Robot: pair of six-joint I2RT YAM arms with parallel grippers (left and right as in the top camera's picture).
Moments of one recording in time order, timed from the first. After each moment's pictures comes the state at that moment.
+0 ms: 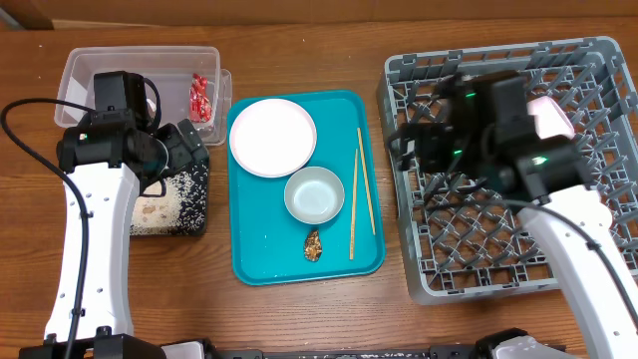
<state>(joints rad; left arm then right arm) 0.11 1.49 1.39 -1.10 0.00 -0.44 0.31 1.37 1.37 -0.92 -0.26 0.28</state>
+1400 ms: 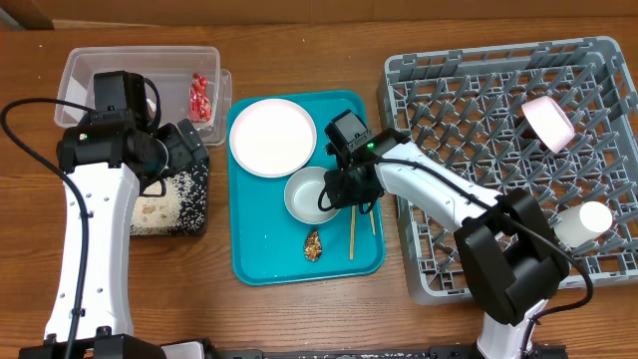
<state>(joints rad) 0.11 1.49 1.39 -1.10 0.00 -0.44 0.60 1.96 1.36 -0.79 -0.20 0.36</state>
